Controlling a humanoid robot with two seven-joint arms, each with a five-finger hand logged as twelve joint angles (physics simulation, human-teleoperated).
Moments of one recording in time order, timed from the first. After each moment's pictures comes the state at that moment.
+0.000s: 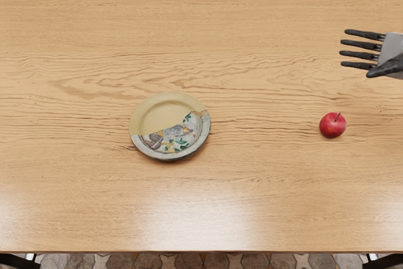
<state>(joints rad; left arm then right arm) -0.02 0.00 -0.14 -0.17 0.00 -0.07 0.29 0.75 -0.84 0.93 0.93 0.09 0.61 -0.61</state>
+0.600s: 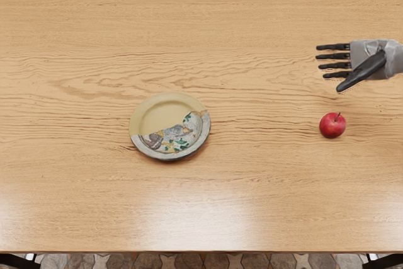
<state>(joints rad) -0.02 0.00 -0.14 -0.17 0.00 -0.07 0.29 1.03 -0.76 0.56 0.84 -0.04 0.61 -0.61</state>
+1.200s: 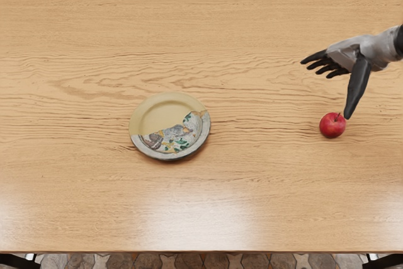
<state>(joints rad) 0.00 0.00 -0.14 -0.17 0.00 -0.07 0.29 1.34 -0.86 0.23 1.28 -0.49 0.61 -0.61</state>
